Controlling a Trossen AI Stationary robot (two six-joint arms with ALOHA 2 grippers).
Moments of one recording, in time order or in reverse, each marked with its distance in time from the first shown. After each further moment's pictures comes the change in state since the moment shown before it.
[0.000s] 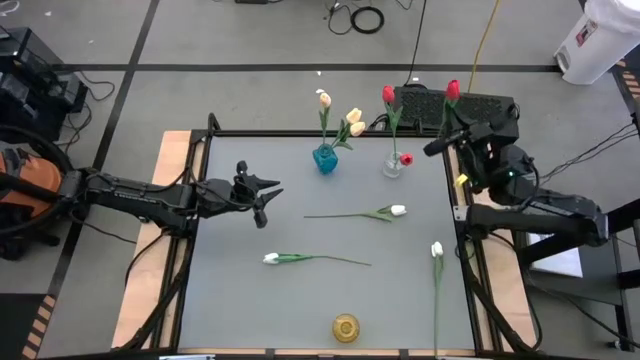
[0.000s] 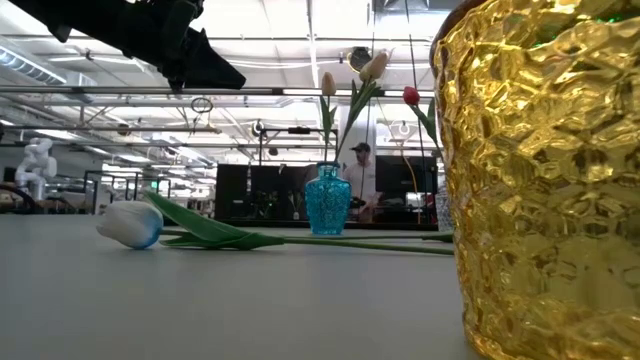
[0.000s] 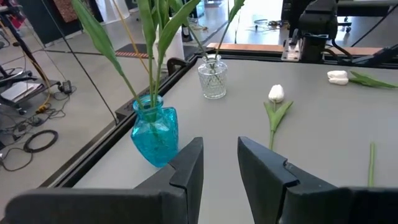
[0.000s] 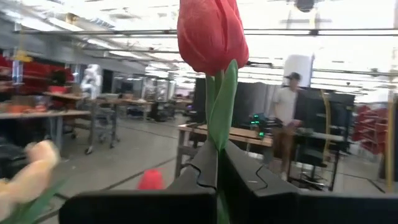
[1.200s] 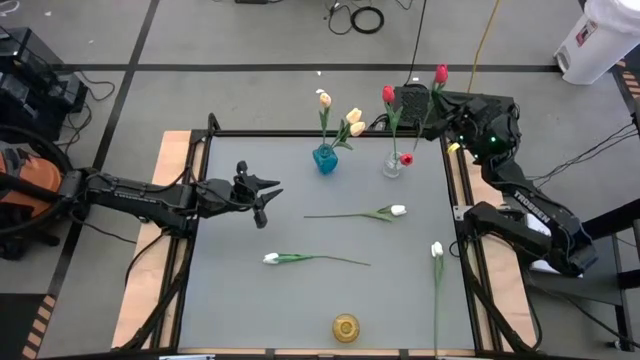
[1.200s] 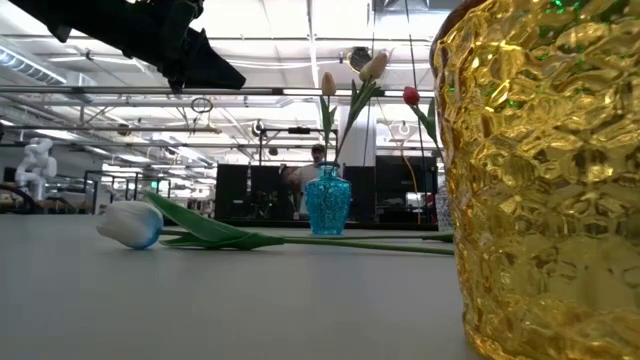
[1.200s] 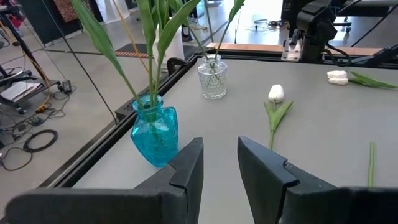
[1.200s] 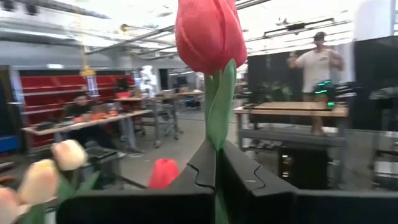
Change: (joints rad) left arm 0.000 0.000 0.000 0.000 0.000 -0.002; right arm -0.665 0.156 0.000 -0.038 -0.870 0.496
